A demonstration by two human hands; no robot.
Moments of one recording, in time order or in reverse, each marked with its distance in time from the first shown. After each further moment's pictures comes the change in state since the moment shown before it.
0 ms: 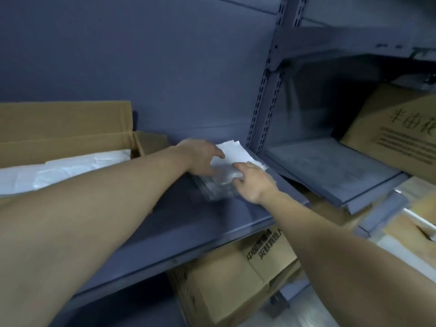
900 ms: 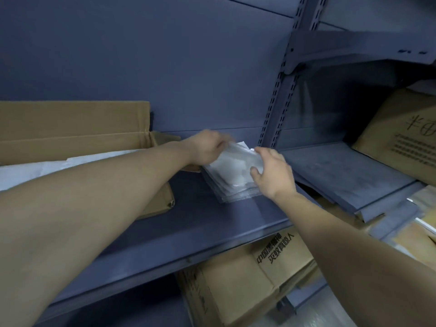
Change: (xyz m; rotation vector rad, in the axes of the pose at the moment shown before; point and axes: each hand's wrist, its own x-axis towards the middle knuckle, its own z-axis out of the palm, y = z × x) left_hand -0.014 -0.019 -0.010 -0.473 0.257 0.057; right_hand -0.005 -0.012 -0.017 0.033 0.333 0.007
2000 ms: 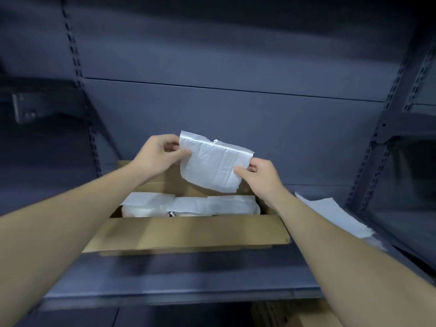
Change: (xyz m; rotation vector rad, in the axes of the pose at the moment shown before) left_hand -0.291 -0.083 -0.211 -0.373 0.720 -0.380; right_hand -0.015 -0.285 -0.034 0.980 -0.214 -0.252
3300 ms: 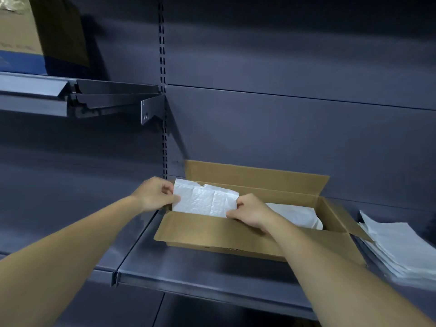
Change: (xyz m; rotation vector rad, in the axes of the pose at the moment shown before) left_hand -0.088 -0.091 -0.118 0.344 -0.064 -0.475; right_hand -0.015 -0.012 0.155 -0.387 -0.508 0.233
